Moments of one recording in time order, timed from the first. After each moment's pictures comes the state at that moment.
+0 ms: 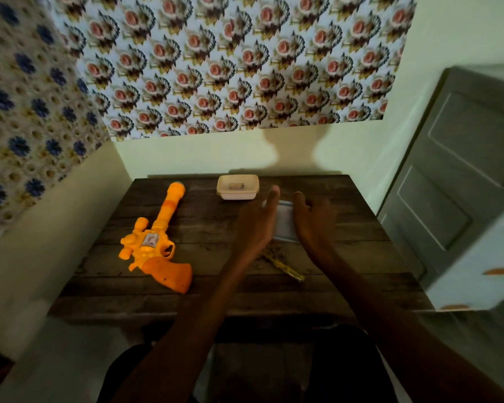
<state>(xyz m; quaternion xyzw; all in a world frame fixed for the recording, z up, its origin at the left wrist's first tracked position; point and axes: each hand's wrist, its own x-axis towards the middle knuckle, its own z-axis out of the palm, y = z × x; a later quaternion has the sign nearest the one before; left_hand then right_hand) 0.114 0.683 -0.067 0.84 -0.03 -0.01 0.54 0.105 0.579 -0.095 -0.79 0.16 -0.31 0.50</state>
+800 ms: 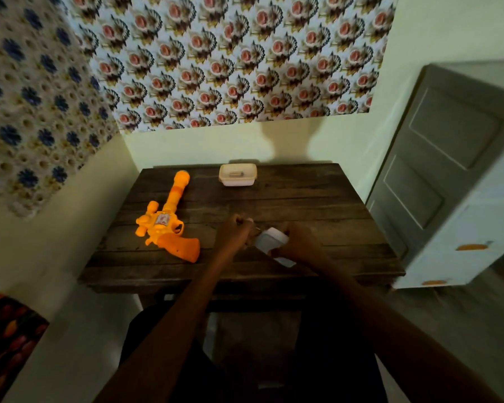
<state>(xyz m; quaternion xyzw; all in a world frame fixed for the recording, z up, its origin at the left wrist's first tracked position) 0.088 0.745 -0.120 0.83 0.06 -0.12 0.54 0.037 0.586 -0.130 -0.93 0.11 0.07 0.34</state>
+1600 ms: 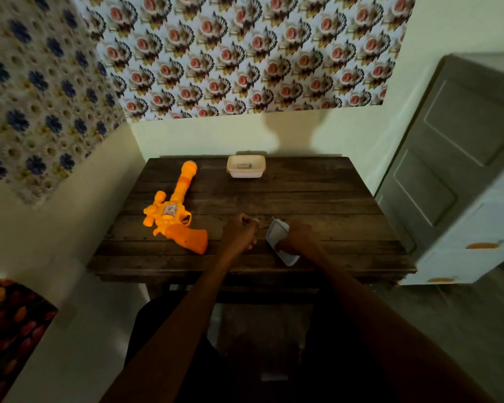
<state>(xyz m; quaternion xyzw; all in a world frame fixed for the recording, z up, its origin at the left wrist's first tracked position) 0.086 0.757 -0.138 0.84 0.06 -0.11 0.53 0.061 0.610 -0.141 -0.91 0.22 0.14 0.32</state>
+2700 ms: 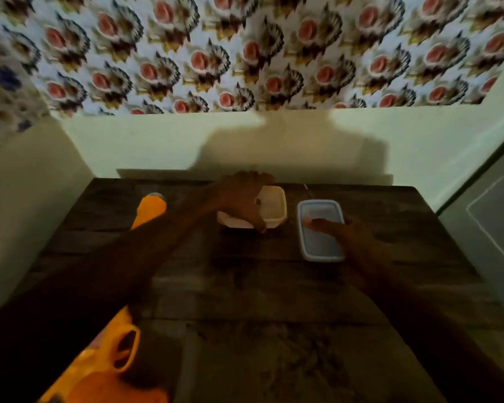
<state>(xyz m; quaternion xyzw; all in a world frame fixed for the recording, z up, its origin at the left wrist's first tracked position) 0.406 0.731 -0.116 0.95 -0.29 -0.13 0.01 0.283 0.548 -0.156 -0.65 0.25 0.05 0.71</state>
